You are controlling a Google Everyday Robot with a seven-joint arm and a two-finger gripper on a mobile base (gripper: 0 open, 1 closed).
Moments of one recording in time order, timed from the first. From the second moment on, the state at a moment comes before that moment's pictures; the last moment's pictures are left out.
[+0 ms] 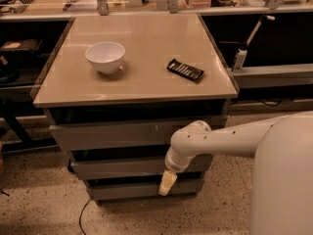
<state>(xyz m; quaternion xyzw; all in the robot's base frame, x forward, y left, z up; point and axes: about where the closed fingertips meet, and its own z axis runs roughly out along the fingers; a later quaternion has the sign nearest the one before) 0.540 -0.056 0.462 -0.58 0.80 0.07 0.11</state>
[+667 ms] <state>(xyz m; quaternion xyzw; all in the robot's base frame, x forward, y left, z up) 0.546 -0.046 0.435 -0.59 0.79 0.08 0.11</state>
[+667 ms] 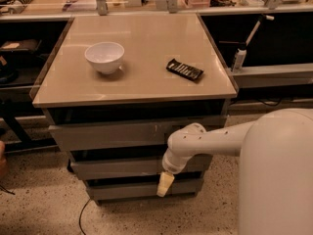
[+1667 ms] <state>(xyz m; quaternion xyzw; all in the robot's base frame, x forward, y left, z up) 0.537 -0.052 0.408 -0.61 0.78 0.09 0.07</state>
